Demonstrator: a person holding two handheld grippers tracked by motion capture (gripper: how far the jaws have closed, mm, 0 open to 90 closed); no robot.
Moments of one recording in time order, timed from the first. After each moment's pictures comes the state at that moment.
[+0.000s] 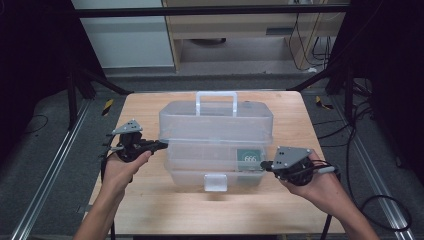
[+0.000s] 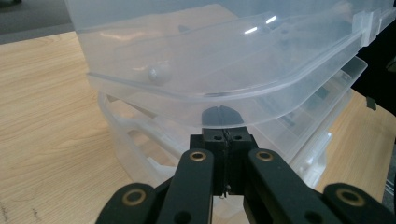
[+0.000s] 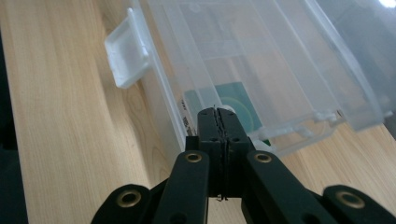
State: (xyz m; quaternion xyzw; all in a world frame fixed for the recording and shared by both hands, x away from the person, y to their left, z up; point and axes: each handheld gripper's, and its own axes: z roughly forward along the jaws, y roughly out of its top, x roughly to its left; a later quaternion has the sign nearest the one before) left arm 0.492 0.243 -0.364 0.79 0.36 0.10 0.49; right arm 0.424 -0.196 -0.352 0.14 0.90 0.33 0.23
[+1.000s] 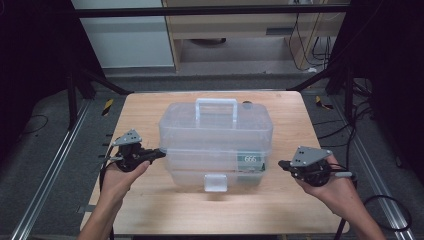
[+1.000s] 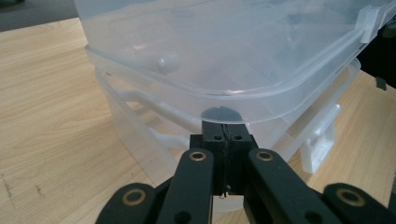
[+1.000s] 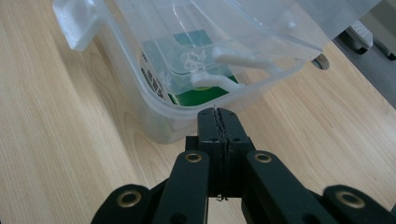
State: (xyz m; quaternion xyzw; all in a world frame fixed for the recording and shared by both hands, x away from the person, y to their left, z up) left arm 0.477 0.251 -0.384 0.79 0.35 0.10 0.49; right arm 0.427 -0.241 -0.372 0.21 0.89 0.33 0.24
